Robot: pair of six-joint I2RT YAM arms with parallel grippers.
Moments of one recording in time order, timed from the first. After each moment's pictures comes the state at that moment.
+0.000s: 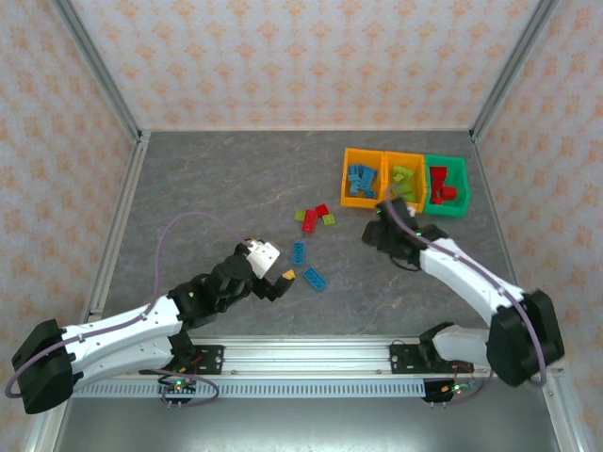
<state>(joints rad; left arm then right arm) -0.90 0.88 0.41 -0.02 -0.28 -0.02 0.39 1.19 0.79 -0.55 0.14 0.75</state>
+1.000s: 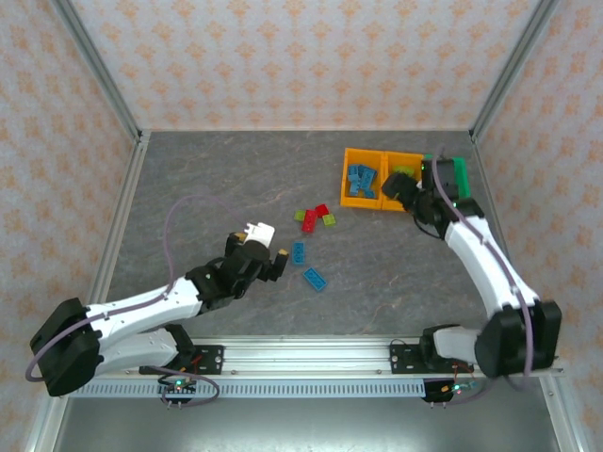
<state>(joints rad) -0.84 1.11 0.57 -0.18 -0.52 -0.30 0.18 1.20 1.03 -0.59 -0.10 0.68</state>
